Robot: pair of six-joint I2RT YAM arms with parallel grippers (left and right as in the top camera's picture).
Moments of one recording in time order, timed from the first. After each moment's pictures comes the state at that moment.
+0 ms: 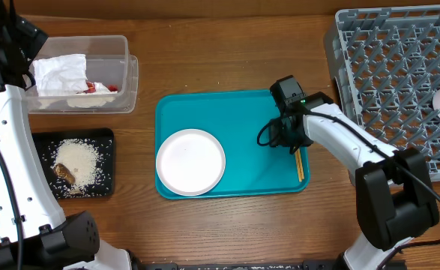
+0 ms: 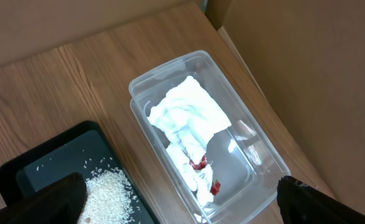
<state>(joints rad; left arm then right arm) 0.28 1.74 2.14 -1.23 -0.35 -0.70 0.37 1.85 1.22 -0.81 0.06 0.36</state>
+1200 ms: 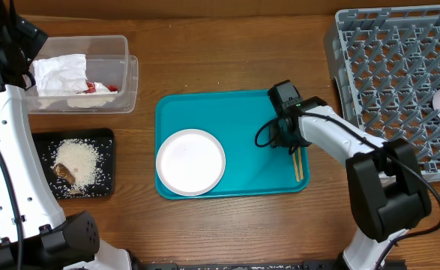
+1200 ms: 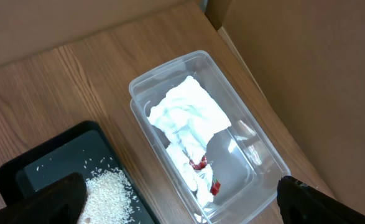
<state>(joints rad) 0.28 1.74 2.14 -1.23 -0.35 -0.70 0.37 1.91 1.19 -0.71 0.11 0.36</state>
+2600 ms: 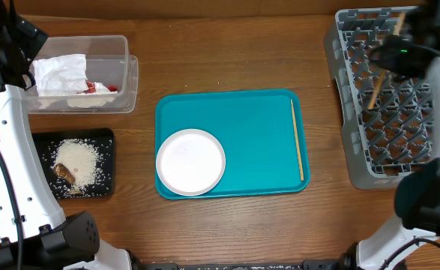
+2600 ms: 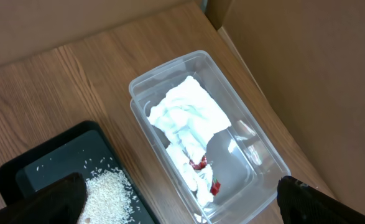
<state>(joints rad) 0.28 1.74 2.14 -1.23 -0.35 -0.70 -0.27 1.91 1.88 -1.01 -0.11 0.09</state>
